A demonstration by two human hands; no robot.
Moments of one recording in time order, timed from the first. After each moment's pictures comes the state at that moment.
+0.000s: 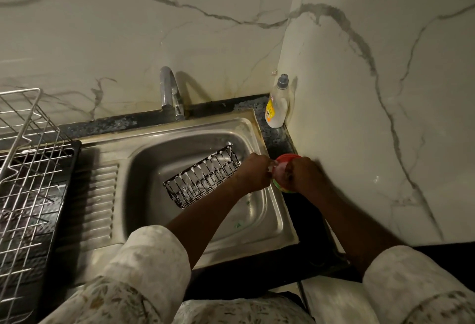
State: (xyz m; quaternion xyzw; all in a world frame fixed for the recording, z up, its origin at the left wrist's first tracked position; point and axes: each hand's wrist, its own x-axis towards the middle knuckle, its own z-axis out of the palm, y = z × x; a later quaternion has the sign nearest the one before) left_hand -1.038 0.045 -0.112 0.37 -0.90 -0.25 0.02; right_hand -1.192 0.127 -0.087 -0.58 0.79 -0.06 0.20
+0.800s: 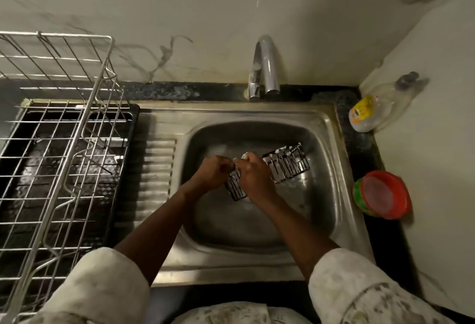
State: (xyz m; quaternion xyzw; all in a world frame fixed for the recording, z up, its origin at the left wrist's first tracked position) left_hand -0.764 -0.034 -0.183 0.52 -0.76 -0.37 0.07; right_hand -0.919 0.013 -0.193 -0.71 0.65 -0.19 0.15
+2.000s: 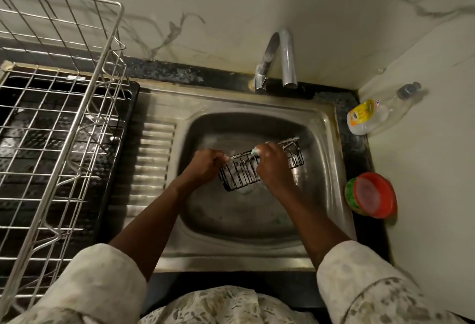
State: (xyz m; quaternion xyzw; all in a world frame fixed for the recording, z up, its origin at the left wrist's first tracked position) left_hand -0.741 -0.027 -0.218 0.52 -0.75 -0.38 0.15; right_hand -0.963 0.001 -0.194 -0.69 0.71 -0.12 0.10
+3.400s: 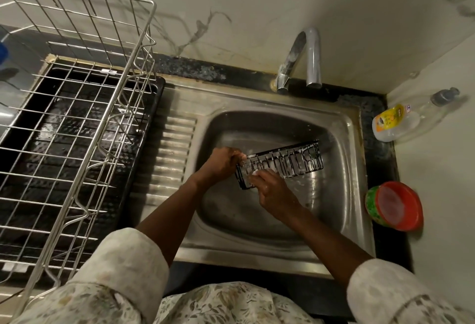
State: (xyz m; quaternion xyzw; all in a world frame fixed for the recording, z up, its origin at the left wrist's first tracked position) left_hand -0.743 -0.023 -0.214 0.54 -0.74 -0.38 0.14; right_hand -0.940 0.060 -0.205 -0.85 0.48 -0.13 0.13
